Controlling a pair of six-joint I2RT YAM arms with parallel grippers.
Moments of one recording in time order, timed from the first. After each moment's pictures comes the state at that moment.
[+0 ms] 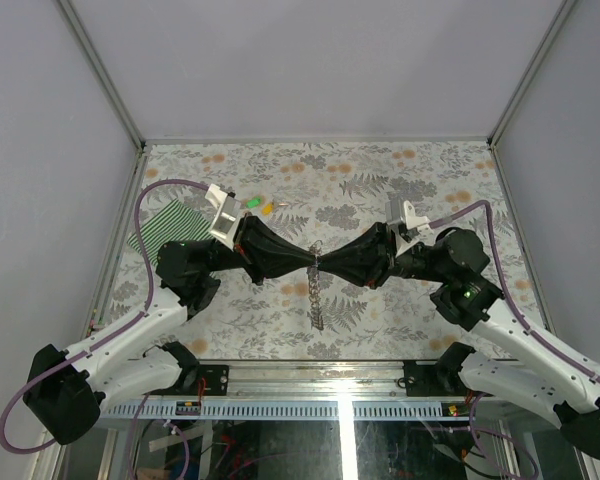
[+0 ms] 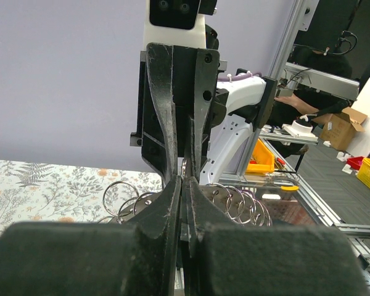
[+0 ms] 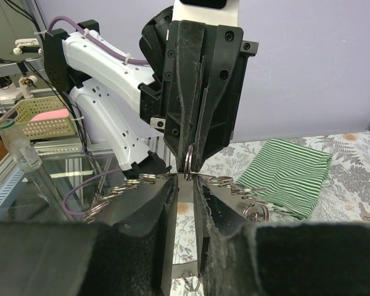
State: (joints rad) left arm -0.66 0.99 0.66 1.01 0.85 -0.74; right arm 0.79 0.84 0.79 0.36 -0.72 0.29
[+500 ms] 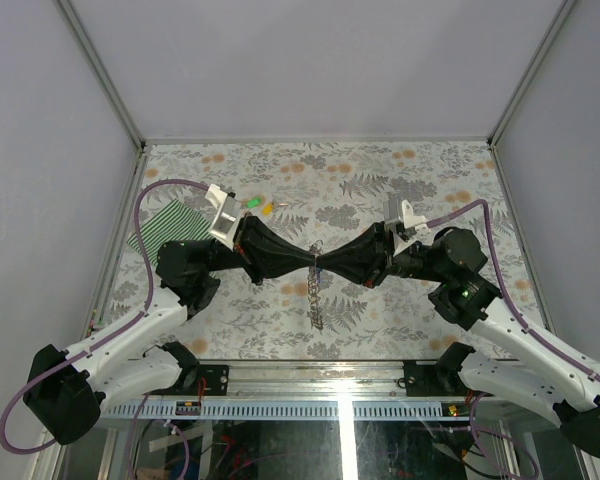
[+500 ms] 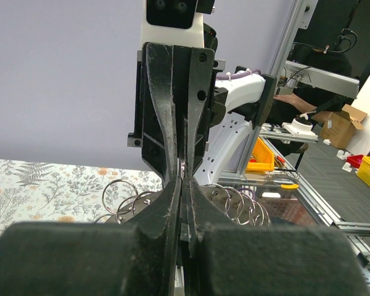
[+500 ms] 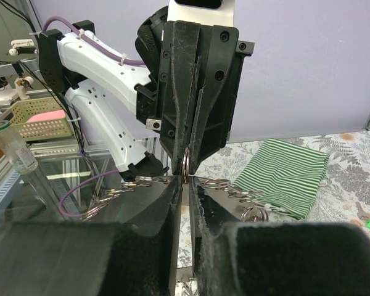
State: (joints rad) left arm -0.66 0.99 0.66 1.01 0.86 -0.74; right arm 0.79 0.85 0.79 0.37 -0.70 0.28
